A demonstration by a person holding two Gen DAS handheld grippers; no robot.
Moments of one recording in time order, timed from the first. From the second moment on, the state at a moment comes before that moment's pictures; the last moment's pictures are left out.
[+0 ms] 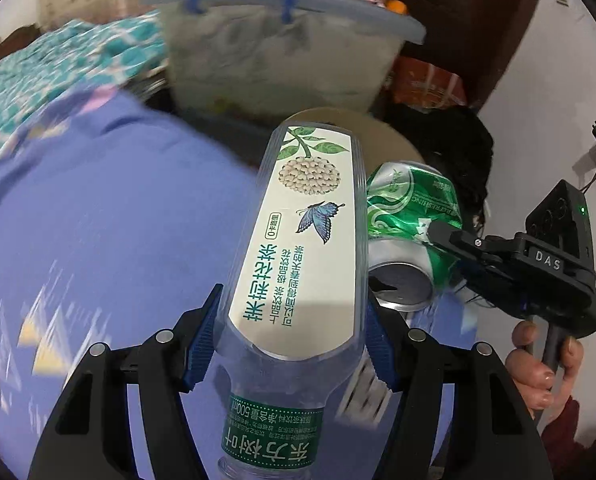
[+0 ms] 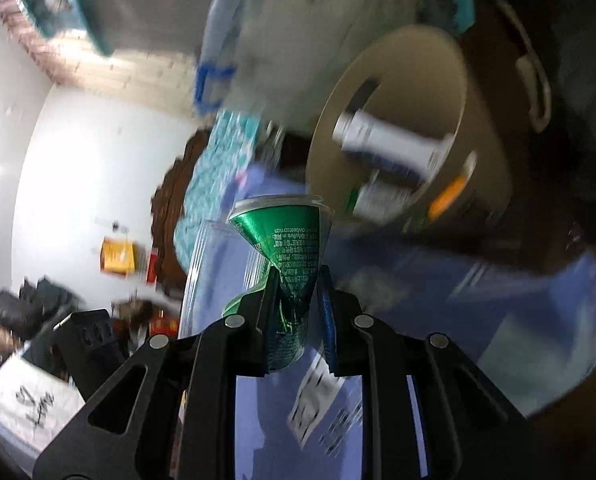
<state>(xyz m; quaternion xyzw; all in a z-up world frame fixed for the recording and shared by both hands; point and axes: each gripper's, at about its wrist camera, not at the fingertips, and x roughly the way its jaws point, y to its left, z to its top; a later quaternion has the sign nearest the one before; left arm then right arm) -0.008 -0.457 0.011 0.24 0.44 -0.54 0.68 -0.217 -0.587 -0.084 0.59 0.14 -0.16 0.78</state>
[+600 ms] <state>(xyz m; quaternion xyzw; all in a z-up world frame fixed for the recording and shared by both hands) -0.004 -0.583 -0.002 0.24 0.44 -0.55 0.67 -0.229 -0.652 -0.081 0.53 0.14 -0.31 0.78</state>
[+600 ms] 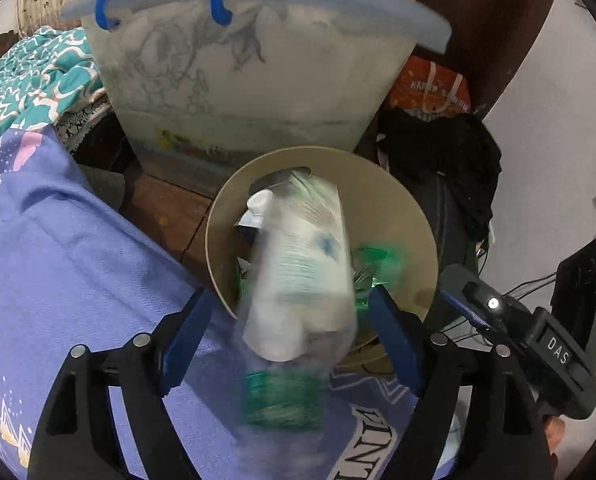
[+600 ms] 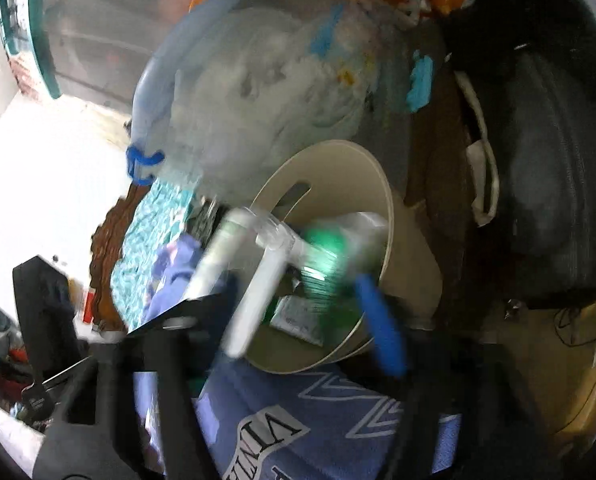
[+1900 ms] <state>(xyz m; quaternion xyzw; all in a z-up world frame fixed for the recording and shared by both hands) 0.082 0.013 -0.008 -0.06 0.50 -0.28 0.82 0.046 -0.239 -0.060 0.19 0.42 0.02 0.89</state>
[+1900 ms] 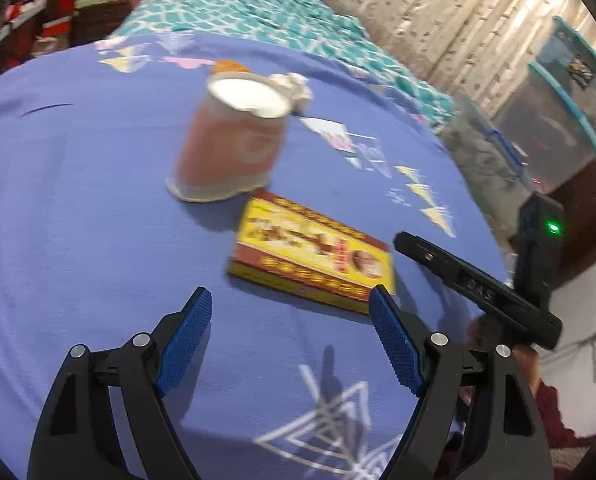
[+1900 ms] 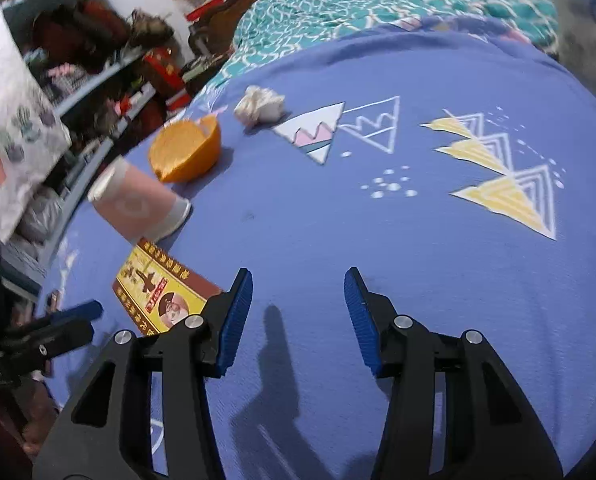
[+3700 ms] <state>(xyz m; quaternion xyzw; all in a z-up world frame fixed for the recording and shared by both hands) 0.093 0.073 -0.023 -0.06 0.49 -0.16 0.86 0.080 -0.144 0.003 0.04 0.35 0.12 0.93</state>
